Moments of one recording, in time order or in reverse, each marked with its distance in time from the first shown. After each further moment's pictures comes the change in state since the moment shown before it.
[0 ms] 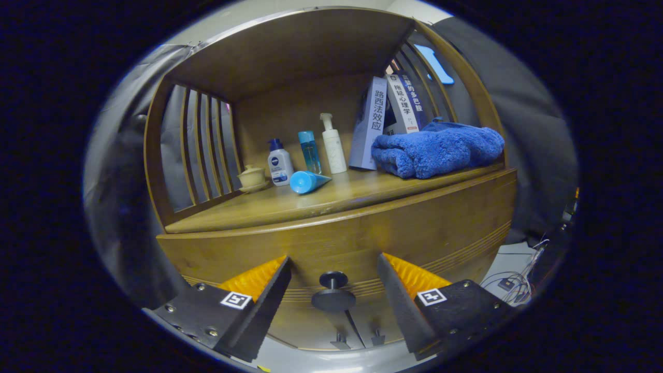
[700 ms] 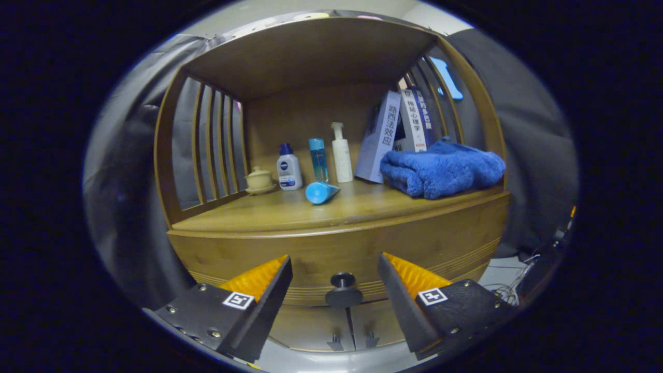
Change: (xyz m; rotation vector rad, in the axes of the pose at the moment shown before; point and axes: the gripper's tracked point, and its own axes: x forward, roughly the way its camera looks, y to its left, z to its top) arm -0.037 0.022 0.025 -0.104 -0.043 -0.010
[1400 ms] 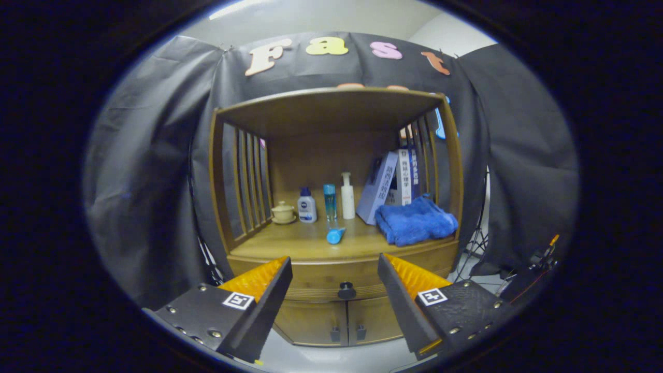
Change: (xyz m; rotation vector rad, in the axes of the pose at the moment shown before) arm -0.149 0.021 0.125 -0.023 -0.093 0.010
